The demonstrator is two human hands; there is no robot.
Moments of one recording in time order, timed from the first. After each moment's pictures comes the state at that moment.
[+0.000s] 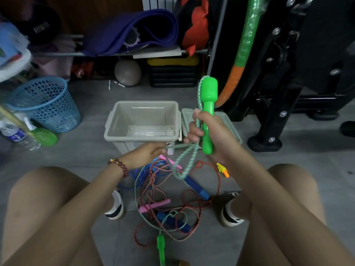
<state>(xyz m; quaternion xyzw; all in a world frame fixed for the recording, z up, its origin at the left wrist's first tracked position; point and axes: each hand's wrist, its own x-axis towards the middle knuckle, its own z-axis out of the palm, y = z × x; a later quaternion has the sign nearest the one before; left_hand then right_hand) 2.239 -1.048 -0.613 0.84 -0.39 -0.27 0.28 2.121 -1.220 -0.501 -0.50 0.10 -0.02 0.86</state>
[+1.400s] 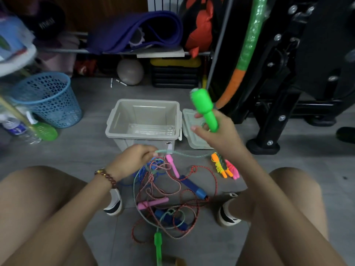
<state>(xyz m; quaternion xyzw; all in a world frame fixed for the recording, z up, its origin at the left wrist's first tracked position) 2.220 -1.013 -0.616 0.87 -0.36 -0.17 0.30 2.113 -1.243 -0.514 -0.84 0.10 -0.14 0.51</state>
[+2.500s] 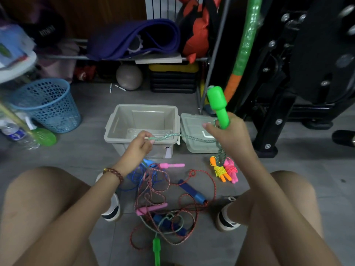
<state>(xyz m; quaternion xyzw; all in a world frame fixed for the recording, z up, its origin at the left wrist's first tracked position) 2.222 -1.040 -0.607 0.79 -0.21 -0.15 0.56 2.107 -1.263 -0.506 -0.84 0.21 -0.20 0.46</state>
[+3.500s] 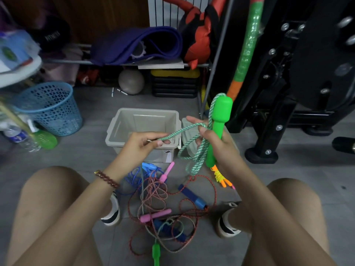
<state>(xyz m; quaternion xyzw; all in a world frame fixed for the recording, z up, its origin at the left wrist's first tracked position) 2.196 -1.042 -0.537 0.75 -0.31 -0.11 0.58 2.099 -1.229 -0.505 -0.72 0.07 -0.10 0.69</state>
